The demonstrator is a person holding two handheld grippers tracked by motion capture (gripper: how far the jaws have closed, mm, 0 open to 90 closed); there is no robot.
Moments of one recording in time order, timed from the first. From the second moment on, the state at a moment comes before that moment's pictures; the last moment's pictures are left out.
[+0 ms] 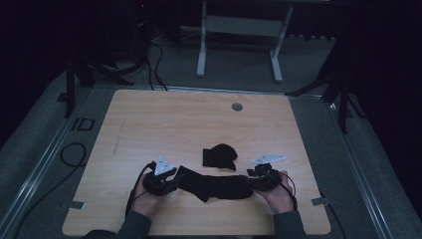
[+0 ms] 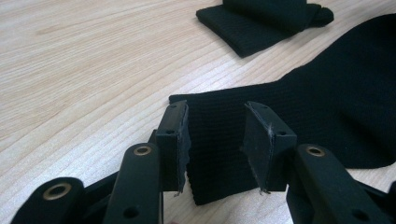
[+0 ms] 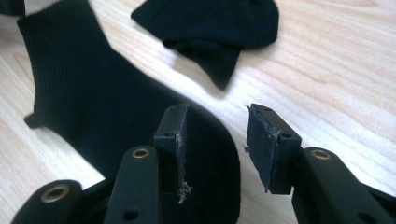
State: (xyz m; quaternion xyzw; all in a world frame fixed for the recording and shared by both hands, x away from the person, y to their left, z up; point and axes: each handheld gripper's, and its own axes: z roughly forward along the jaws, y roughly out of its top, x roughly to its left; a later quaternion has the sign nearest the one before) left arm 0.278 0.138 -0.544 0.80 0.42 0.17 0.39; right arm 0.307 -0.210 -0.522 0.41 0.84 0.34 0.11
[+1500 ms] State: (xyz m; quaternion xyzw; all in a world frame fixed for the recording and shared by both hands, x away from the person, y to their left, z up) left arm 0.281 0.134 -0.550 0.81 0.42 0.16 0.38; right arm 0.415 -0.157 -0.532 0.47 0.81 0.32 0.14
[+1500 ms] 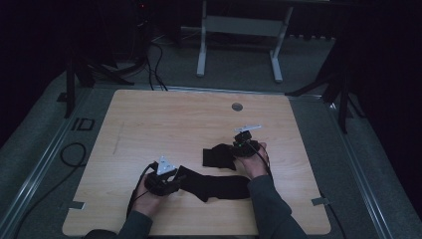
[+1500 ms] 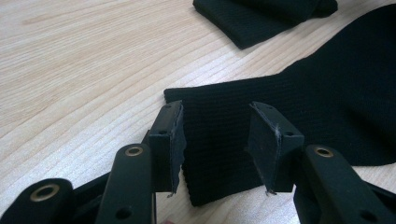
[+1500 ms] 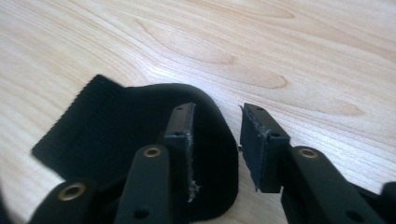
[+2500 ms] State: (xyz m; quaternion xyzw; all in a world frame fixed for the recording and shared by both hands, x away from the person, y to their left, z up) left arm 0.281 0.133 -0.551 0.81 0.42 0.16 0.37; right arm 0.387 -0.145 -0.502 0.44 0.81 0.35 0.13
